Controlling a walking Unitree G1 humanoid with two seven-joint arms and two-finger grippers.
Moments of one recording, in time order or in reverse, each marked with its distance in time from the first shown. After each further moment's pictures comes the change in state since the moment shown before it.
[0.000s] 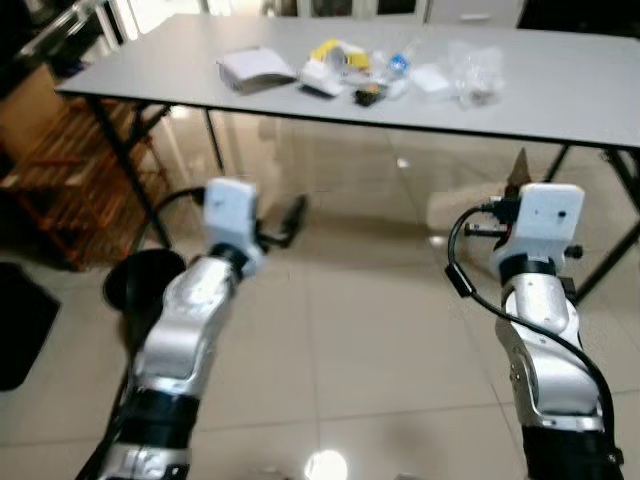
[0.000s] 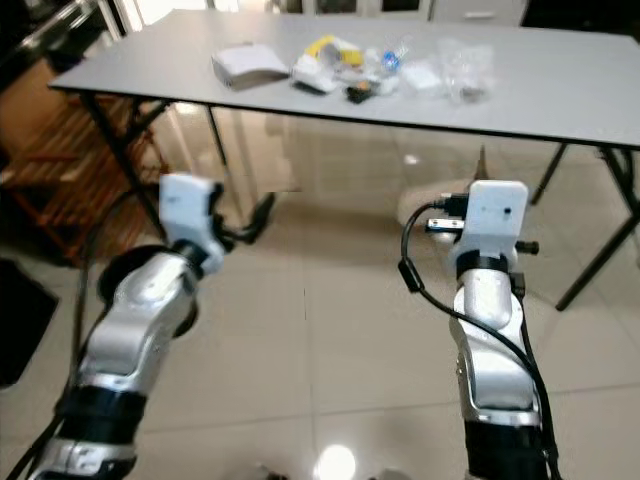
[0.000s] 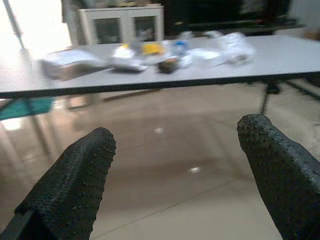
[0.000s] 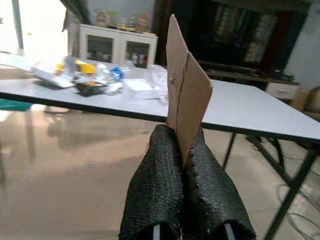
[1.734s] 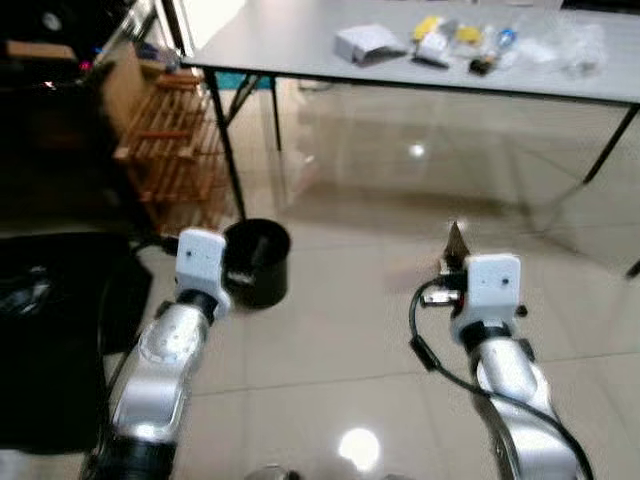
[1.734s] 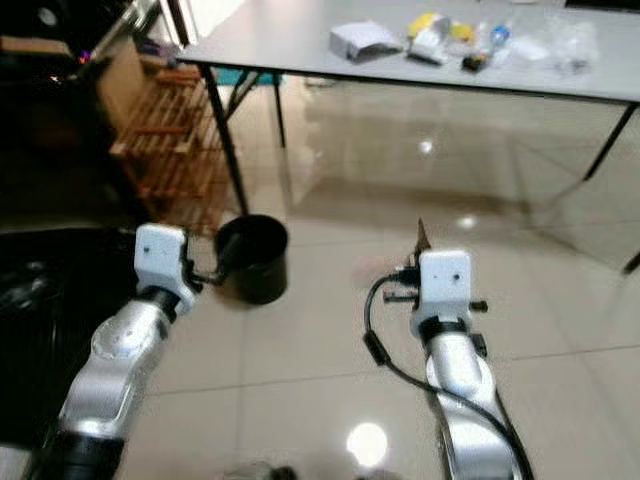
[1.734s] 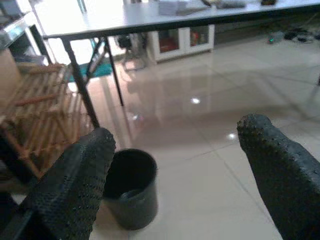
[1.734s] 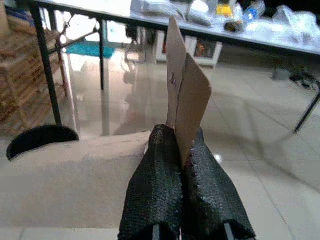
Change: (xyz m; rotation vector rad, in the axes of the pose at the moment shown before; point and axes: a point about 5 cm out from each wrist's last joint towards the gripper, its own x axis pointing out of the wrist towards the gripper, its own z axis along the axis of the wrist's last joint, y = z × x) left arm -0.034 0.014 -0.045 0.052 0.096 0.100; right arm -0.058 0.027 -0.047 0.012 0.195 0.210
